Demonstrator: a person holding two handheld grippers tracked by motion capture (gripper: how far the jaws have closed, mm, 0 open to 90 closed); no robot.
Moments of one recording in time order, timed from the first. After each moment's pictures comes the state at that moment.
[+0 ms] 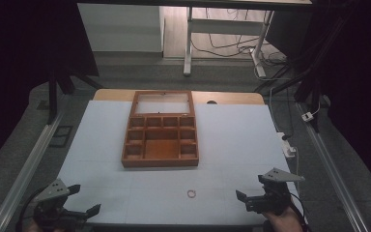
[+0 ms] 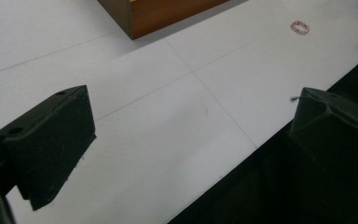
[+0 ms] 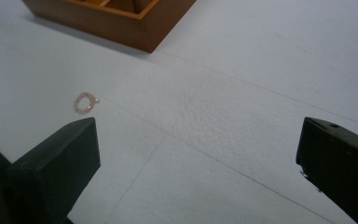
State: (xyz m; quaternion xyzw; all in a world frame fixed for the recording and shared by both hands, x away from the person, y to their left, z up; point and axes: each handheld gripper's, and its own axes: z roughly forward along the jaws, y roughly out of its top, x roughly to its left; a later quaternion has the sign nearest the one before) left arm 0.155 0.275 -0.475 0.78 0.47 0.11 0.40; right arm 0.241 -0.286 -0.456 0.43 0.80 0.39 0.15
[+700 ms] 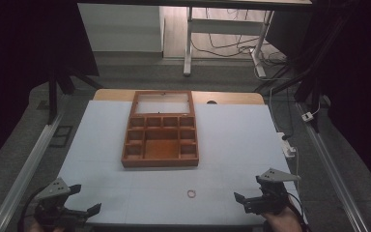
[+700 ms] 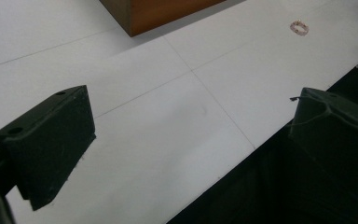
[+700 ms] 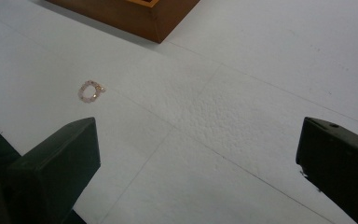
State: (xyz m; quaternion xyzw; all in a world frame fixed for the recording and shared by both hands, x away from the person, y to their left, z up) left arm 0.159 0.275 -0.476 0.78 0.47 0.10 0.40; right arm 0.242 -0.281 -0.456 0.41 0.82 0.37 0.14
